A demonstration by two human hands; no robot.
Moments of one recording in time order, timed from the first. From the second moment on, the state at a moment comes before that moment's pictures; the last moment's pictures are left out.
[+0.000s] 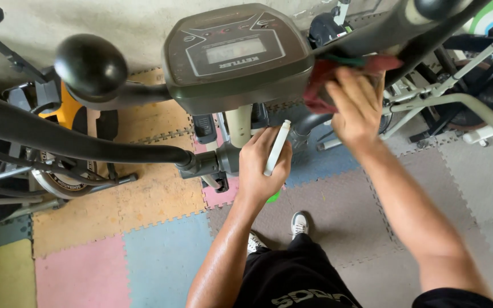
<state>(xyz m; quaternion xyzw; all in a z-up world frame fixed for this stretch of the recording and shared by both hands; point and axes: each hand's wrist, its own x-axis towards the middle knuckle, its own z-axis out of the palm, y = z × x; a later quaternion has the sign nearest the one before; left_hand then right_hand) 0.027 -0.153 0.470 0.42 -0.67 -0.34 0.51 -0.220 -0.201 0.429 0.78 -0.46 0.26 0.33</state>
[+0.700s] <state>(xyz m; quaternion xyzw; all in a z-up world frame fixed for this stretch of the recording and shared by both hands) -0.076 -0.140 0.534 0.48 -0.63 -0.22 0.57 -0.237 -0.281 0.457 0.69 -0.31 0.53 -0.38</state>
